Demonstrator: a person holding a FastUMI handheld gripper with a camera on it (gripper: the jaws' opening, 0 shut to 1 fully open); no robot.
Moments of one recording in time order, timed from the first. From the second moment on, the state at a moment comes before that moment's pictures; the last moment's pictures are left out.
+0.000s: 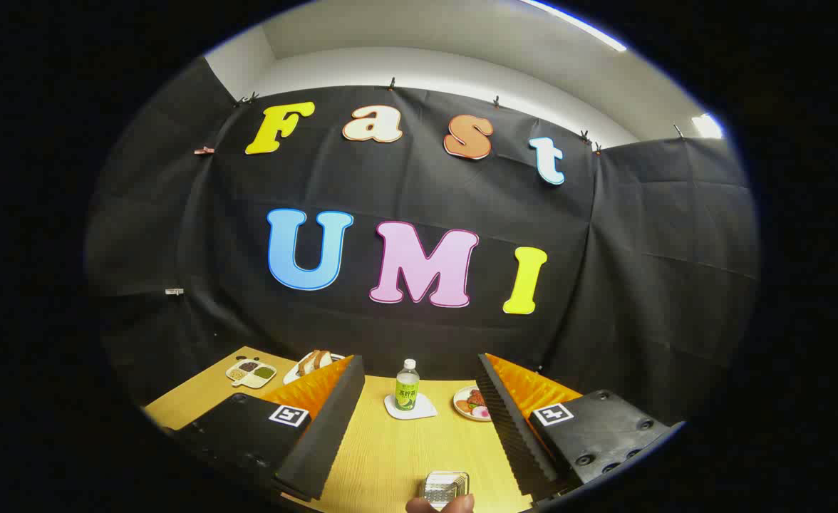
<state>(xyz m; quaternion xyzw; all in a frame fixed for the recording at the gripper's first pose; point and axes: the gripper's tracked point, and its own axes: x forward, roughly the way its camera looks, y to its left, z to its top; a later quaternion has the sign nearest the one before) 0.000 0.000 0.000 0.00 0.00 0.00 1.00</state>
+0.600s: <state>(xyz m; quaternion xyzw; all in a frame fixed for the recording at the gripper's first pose) -0.003 0.004 -0.004 0.00 0.00 0.00 1.00</state>
